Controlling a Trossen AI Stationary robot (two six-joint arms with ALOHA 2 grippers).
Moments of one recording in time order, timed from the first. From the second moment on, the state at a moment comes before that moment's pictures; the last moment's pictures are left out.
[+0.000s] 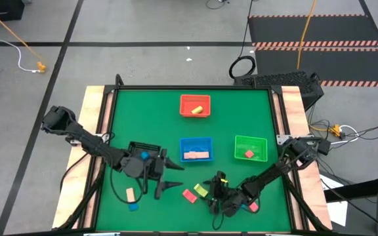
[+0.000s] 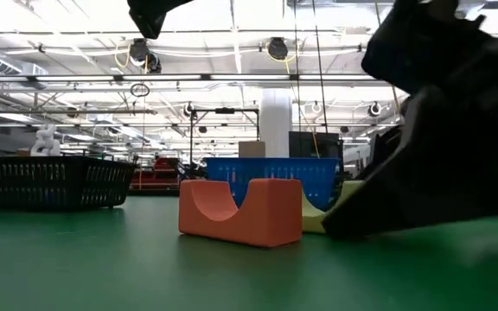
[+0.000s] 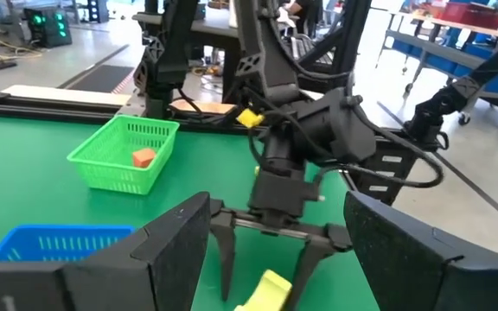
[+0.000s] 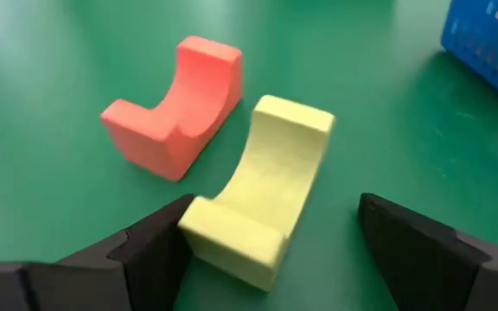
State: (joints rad) left arm -0.51 1.46 0.73 0.56 -0.37 -0.20; right arm 0.66 1.99 0.89 0.31 0.68 0.68
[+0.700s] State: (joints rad) left arm -0.50 1.46 0.73 0.48 -0.37 -0.20; right arm 0.63 1.86 0.89 0.12 0.56 0.70
